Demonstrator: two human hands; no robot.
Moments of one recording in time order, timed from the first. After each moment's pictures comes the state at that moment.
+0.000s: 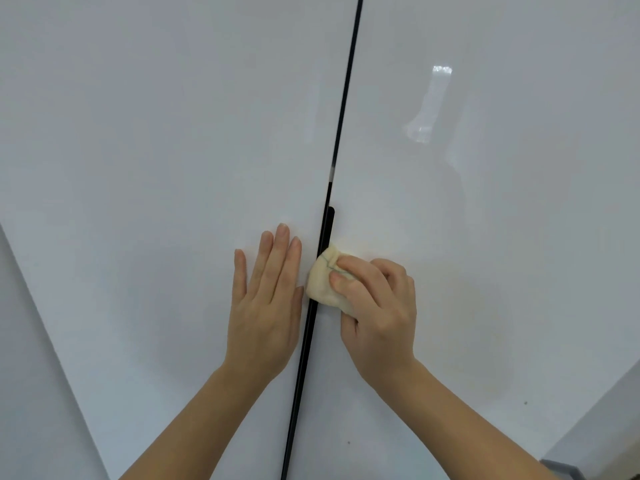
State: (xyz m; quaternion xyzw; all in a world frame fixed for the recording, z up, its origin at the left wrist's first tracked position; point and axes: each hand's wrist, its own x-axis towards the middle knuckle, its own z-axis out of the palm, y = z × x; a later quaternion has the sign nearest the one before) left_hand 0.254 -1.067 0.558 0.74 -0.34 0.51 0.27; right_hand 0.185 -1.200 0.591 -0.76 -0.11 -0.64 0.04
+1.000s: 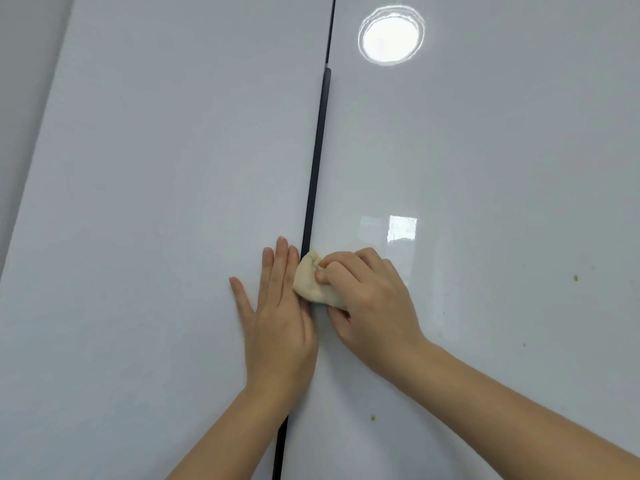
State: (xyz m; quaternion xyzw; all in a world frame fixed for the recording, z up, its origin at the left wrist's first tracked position) left_hand 0.263 -1.125 0.350 0.68 -0.27 0.55 0.40; right_hand 0.185 -1.229 0.407 -0.73 -0.22 -0.64 -0.13
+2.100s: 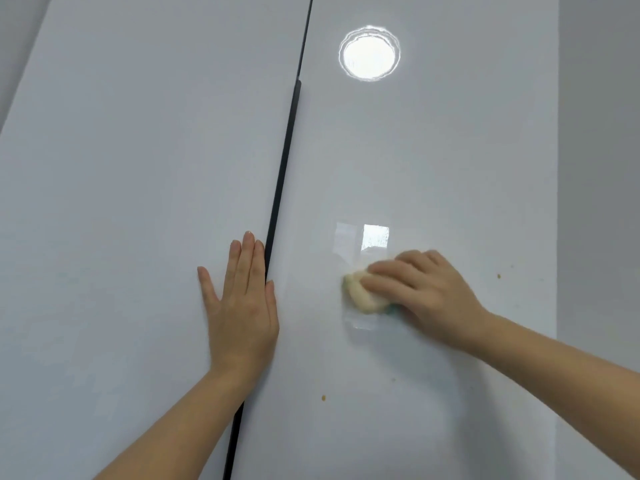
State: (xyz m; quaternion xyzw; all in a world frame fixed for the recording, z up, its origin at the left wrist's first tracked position) left_hand 0.269 -1.134 0.345 0.69 -0.21 0.61 0.33; right_hand 0.112 -1.351 0.434 -0.70 -0.25 -0.56 -0.37
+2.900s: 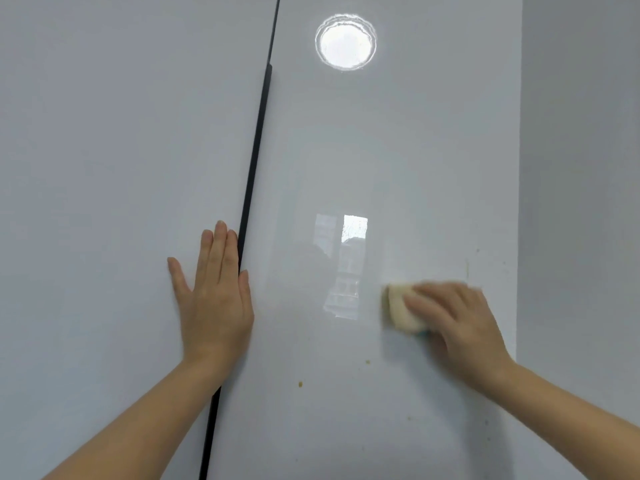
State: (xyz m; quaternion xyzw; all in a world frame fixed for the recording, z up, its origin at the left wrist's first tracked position) left_hand 0.269 -1.133 0.346 0.69 -0.21 0.61 0.34; right_hand 0.078 -1.414 0.368 -0.71 -0.13 -0.63 -0.29
